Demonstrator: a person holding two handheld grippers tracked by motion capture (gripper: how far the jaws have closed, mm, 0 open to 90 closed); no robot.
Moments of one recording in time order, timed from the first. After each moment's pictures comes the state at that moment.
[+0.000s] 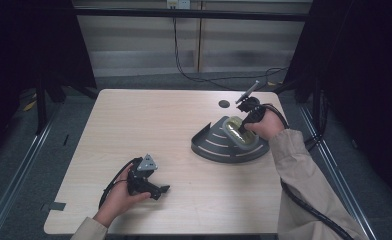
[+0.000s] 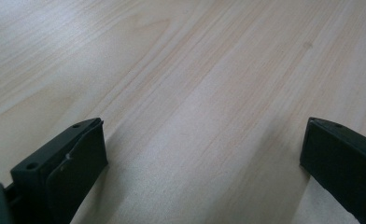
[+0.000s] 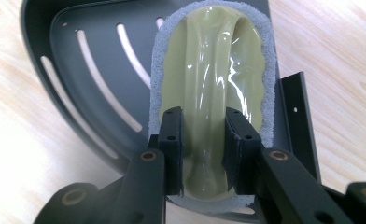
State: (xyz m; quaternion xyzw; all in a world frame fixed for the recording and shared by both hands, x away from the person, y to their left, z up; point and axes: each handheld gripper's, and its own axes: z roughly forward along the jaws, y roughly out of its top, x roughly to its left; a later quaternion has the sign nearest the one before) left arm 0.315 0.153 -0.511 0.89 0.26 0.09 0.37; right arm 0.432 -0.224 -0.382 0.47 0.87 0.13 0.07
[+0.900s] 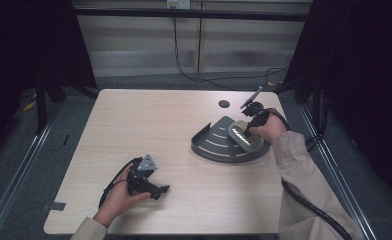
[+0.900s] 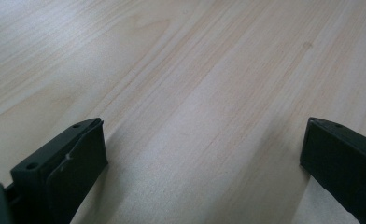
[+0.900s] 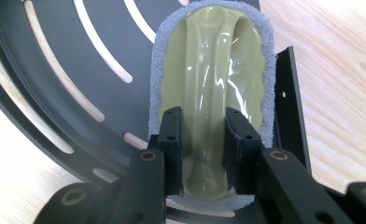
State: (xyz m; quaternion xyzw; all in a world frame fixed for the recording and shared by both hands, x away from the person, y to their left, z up) left arm 0.315 0.153 -0.511 0.89 0.26 0.09 0.37; right arm 0.439 -0.245 -0.410 0.47 0.87 0.11 0.07
